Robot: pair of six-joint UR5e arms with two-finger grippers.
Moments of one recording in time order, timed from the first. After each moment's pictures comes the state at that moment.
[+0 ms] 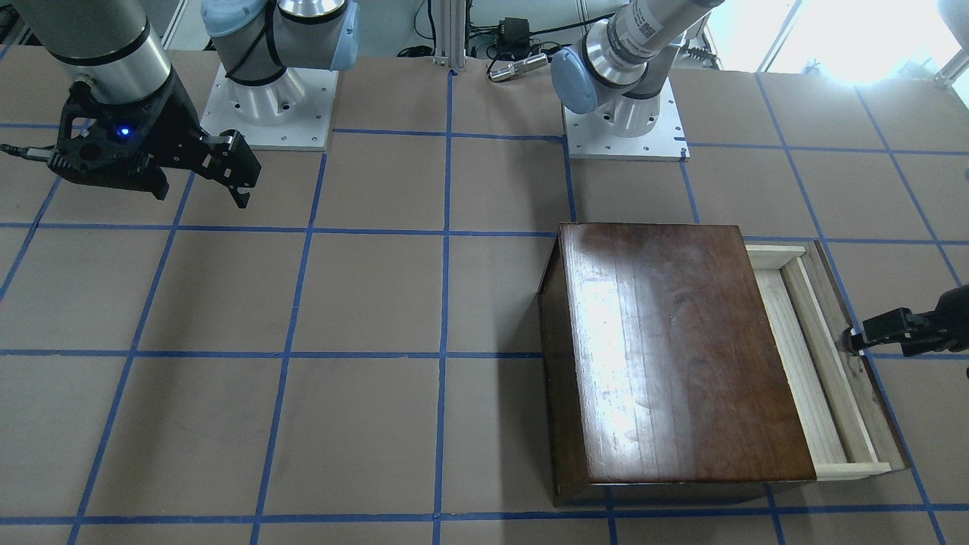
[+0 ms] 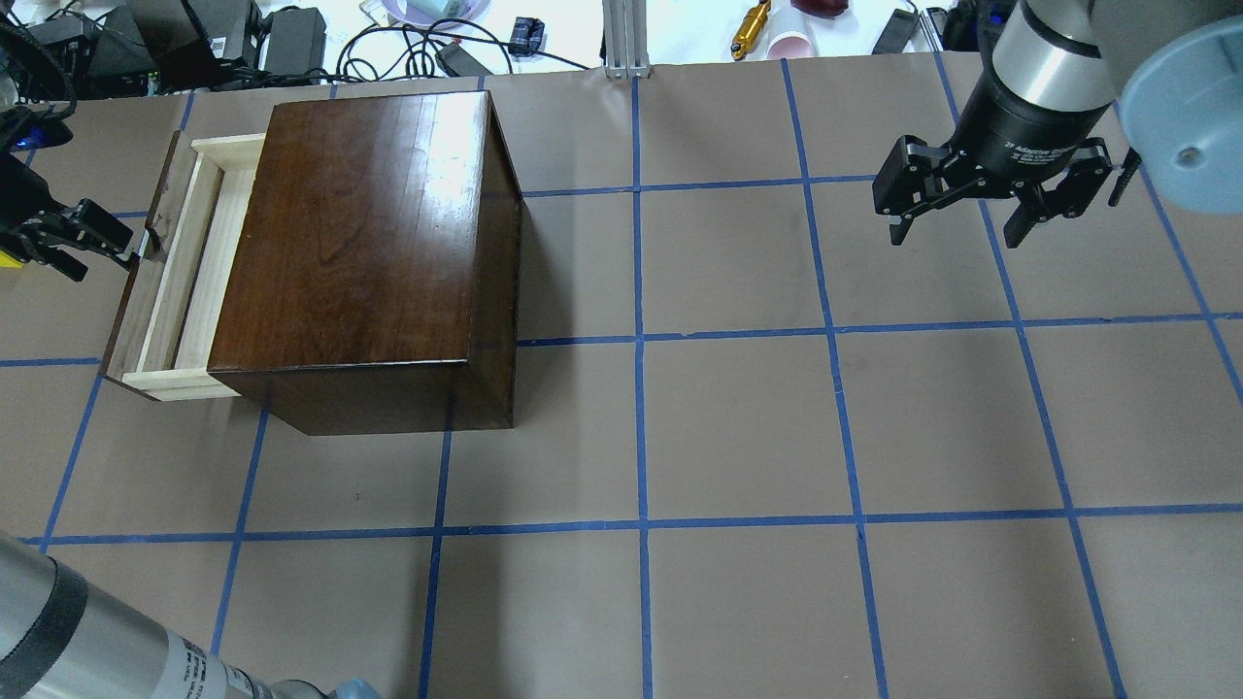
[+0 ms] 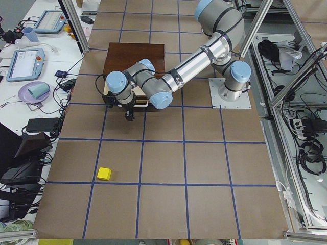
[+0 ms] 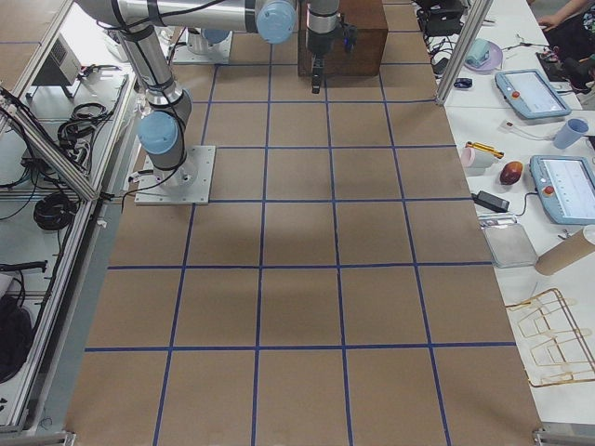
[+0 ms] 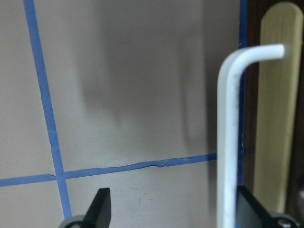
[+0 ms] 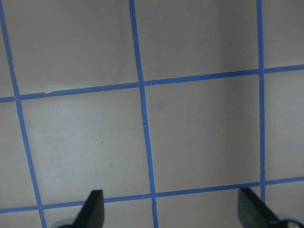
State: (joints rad) left arm -0.95 -2.05 -1.39 -1.43 1.50 0.68; right arm 1.52 -1.59 1.63 -1.60 -1.59 0.04
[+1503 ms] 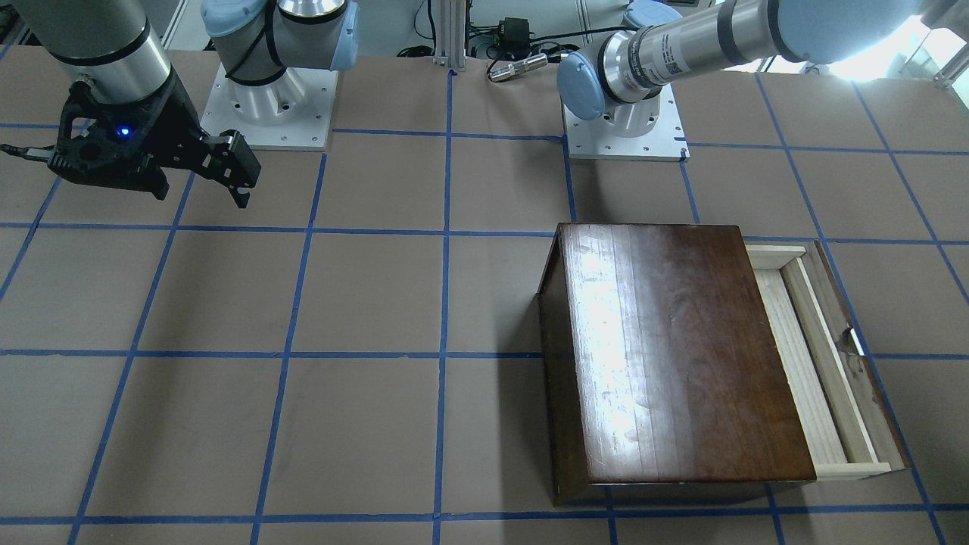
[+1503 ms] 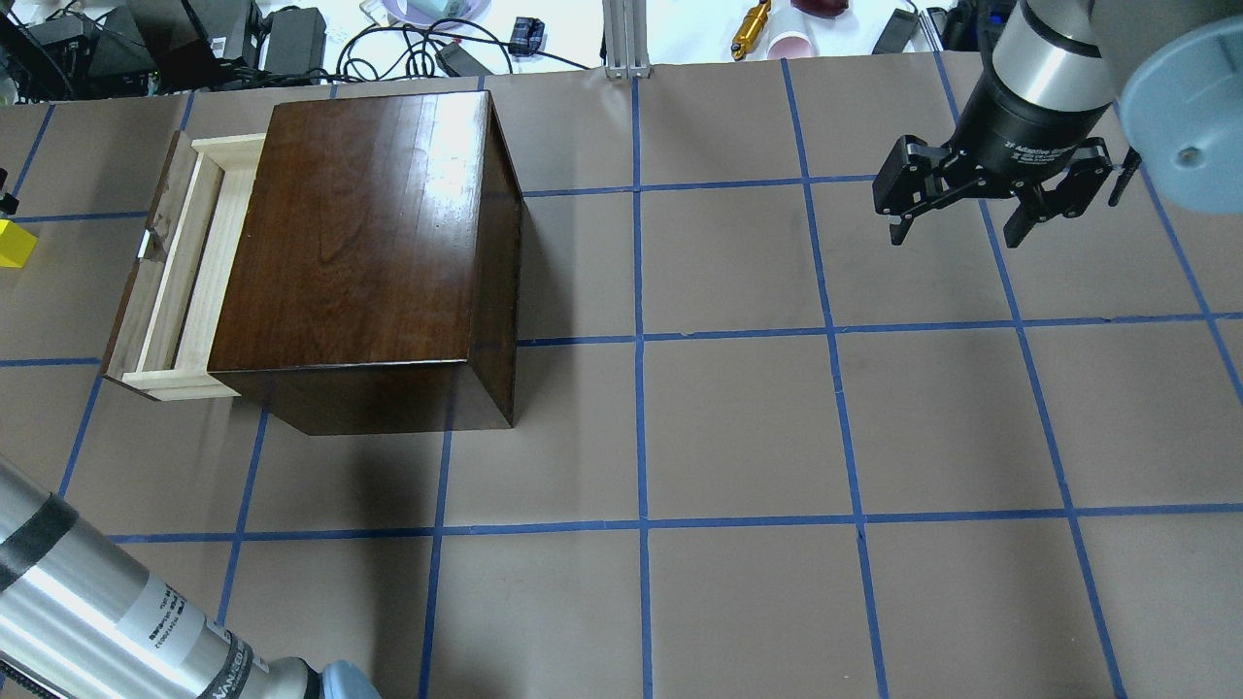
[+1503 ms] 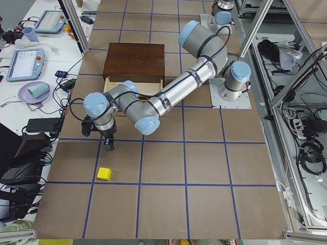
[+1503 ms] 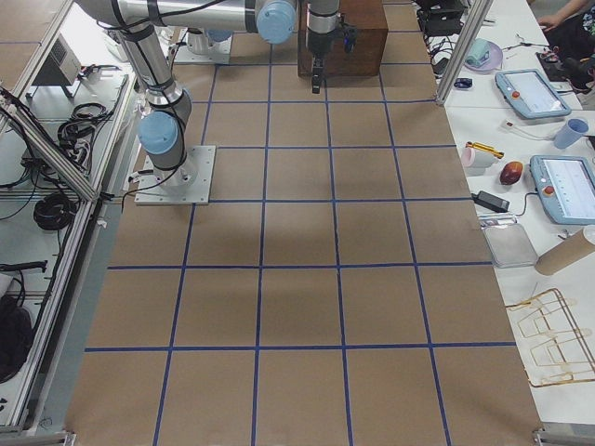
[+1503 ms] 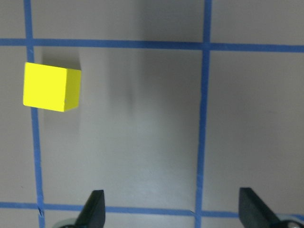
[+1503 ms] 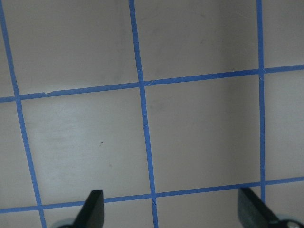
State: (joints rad) left arm -0.85 -2.36 -0.88 -1.43 1.58 0.67; right arm 1.52 -1.59 1.63 -1.60 -1.59 0.04
